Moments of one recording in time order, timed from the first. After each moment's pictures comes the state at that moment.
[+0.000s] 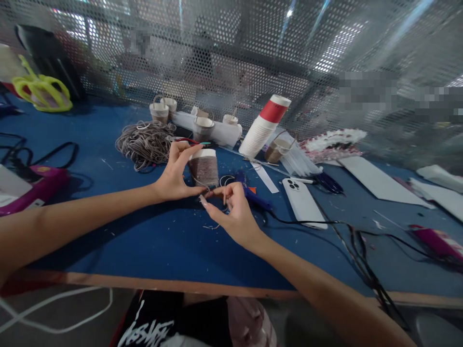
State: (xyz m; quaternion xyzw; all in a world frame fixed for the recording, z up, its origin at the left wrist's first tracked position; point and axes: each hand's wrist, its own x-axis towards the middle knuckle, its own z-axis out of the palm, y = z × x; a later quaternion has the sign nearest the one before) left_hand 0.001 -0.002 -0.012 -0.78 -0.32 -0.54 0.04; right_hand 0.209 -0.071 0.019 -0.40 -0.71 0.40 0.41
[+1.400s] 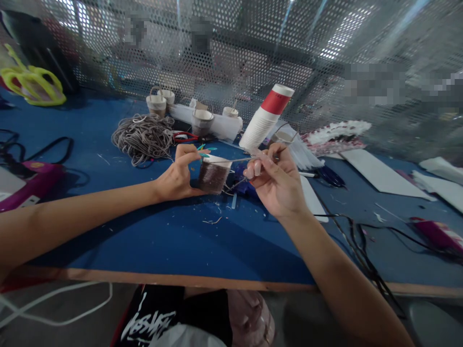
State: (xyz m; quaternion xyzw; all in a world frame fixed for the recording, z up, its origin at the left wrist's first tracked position) left_hand 0.018 0.000 -0.016 -0.80 -0.18 -0.56 0.12; right_hand 0.244 -0.034 0.072 -0.26 -0.57 0.55 0.55
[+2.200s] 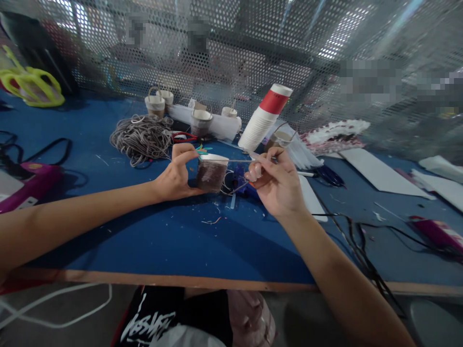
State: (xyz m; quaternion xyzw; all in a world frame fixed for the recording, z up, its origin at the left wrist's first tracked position) left_hand 0.016 0.003 -0.019 -0.79 -0.18 -0.58 0.12; right_hand 0.250 -0.033 0.069 -0.30 -0.53 0.56 0.56
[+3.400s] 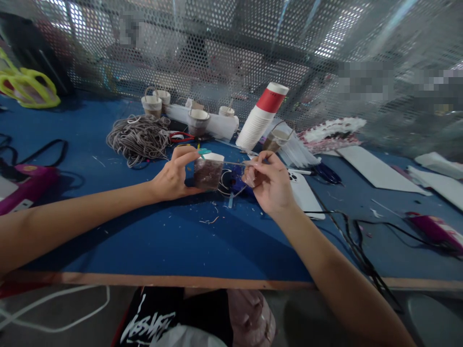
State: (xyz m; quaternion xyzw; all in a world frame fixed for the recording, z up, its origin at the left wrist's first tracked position) left_hand 0.014 -0.001 -0.014 -0.78 -0.19 -0.56 0.19; right_hand 0.252 -0.025 0.058 -0.33 -0.54 0.54 0.56
